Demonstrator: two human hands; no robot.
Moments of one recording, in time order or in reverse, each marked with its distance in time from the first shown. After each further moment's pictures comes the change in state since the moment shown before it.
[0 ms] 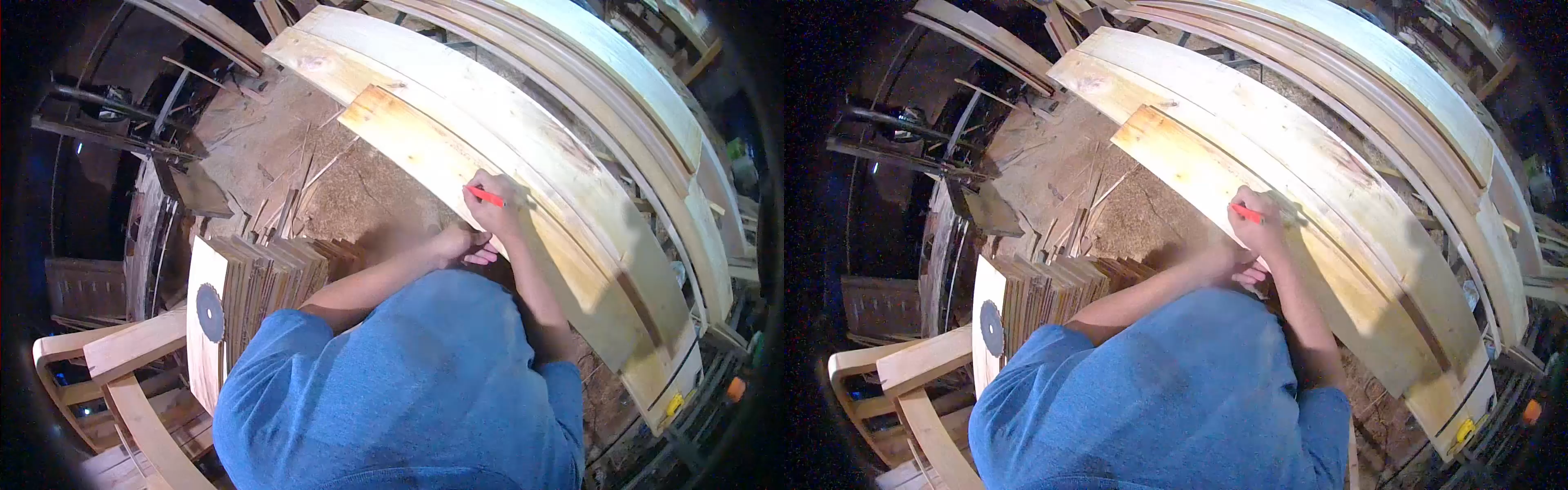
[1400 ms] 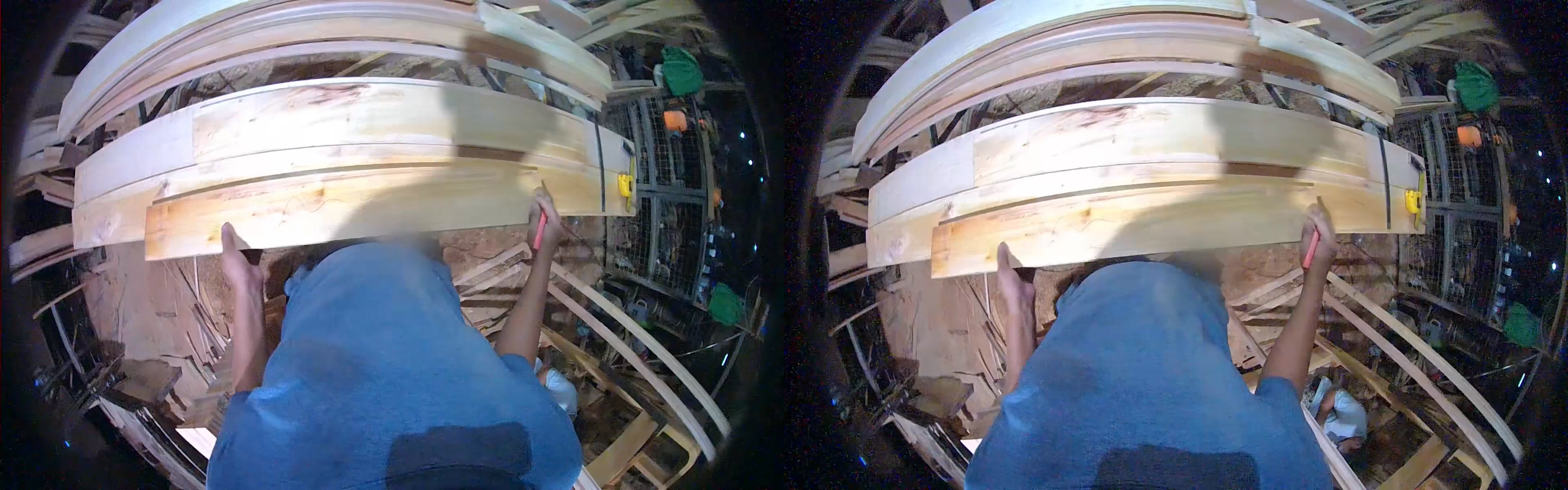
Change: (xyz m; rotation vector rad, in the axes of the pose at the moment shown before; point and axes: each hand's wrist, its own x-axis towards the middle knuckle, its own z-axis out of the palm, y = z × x) left_hand 0.015 0.074 -0.071 -0.182 0.640 0.368; right_hand -0.374 0.070 -0.253 -0.693 0.805 0.733
